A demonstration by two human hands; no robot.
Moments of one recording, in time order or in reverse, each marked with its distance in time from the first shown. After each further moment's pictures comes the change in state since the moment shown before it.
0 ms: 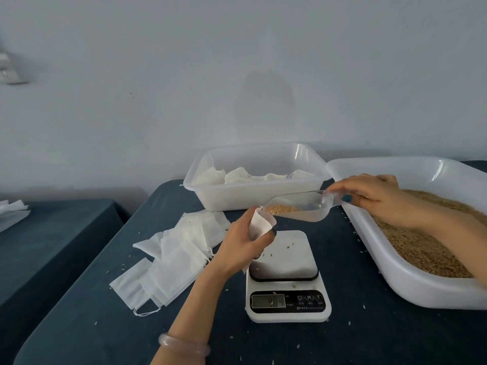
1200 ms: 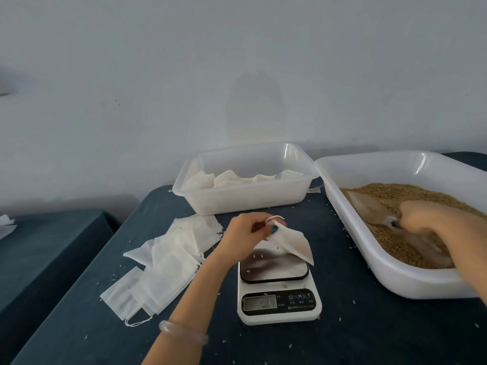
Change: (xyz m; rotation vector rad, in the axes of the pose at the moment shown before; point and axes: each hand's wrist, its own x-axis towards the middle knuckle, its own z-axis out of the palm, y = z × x) left_hand 0.036 -0.004 0.014 0.163 -0.137 0.083; right_hand -0.026 0.055 0.001 -0.327 -0.375 0.811
